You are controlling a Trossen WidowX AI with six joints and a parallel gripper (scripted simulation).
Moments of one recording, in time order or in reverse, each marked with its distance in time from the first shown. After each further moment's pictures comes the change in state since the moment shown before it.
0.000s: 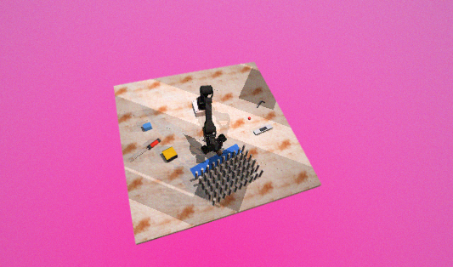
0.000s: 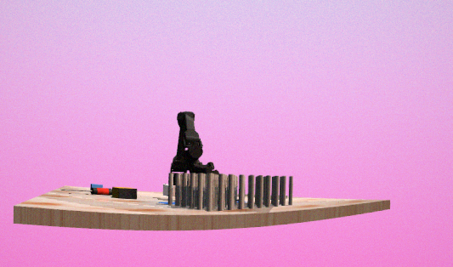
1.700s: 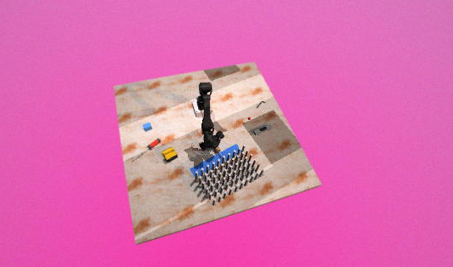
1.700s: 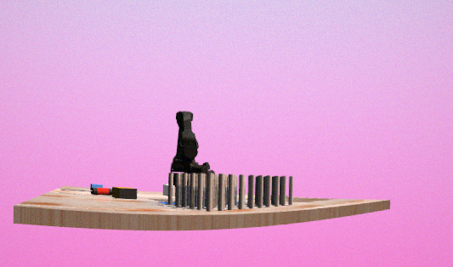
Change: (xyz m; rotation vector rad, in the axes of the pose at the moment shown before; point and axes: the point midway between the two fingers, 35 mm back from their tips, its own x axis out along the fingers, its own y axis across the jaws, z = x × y) arm -0.007 0.000 -0.029 -0.001 0.004 -0.003
